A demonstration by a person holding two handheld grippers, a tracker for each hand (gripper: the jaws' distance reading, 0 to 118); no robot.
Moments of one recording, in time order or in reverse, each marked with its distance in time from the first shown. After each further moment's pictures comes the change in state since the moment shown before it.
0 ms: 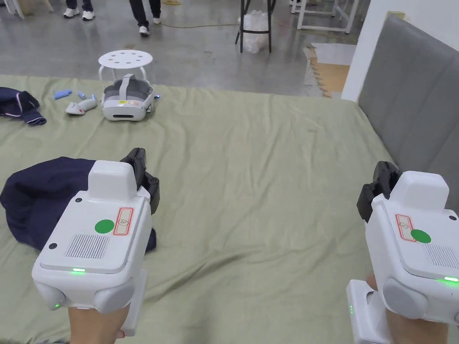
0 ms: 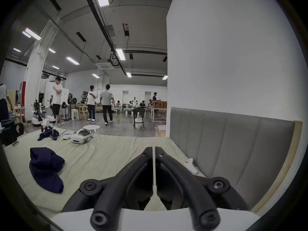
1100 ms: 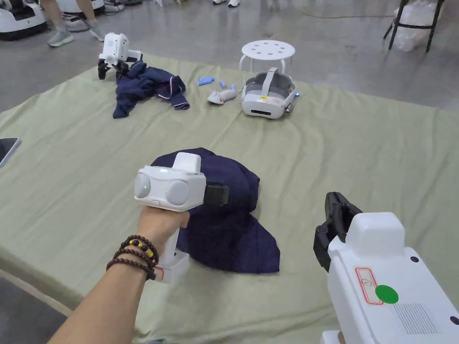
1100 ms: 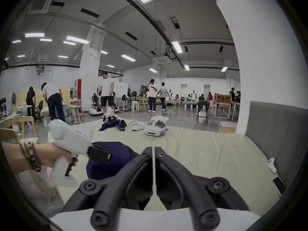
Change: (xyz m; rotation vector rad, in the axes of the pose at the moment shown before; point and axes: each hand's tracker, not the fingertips) left arm -0.196 -0.107 -0.208 -0.773 0.110 0.126; right arm -0.235 -0.033 -0.041 -0.080 0.586 0.041
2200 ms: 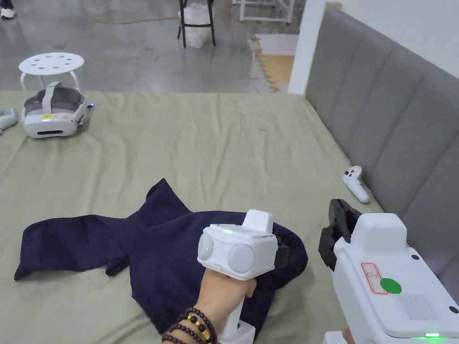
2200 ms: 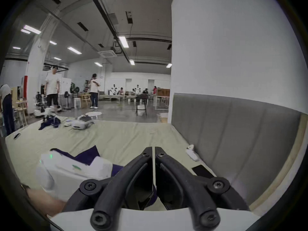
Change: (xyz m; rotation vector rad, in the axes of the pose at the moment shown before) left arm 0.447 -0.109 0.062 -0.116 -0.767 -0.392; right arm 0.197 -0.014 0.181 -0.060 -0.581 -0.060
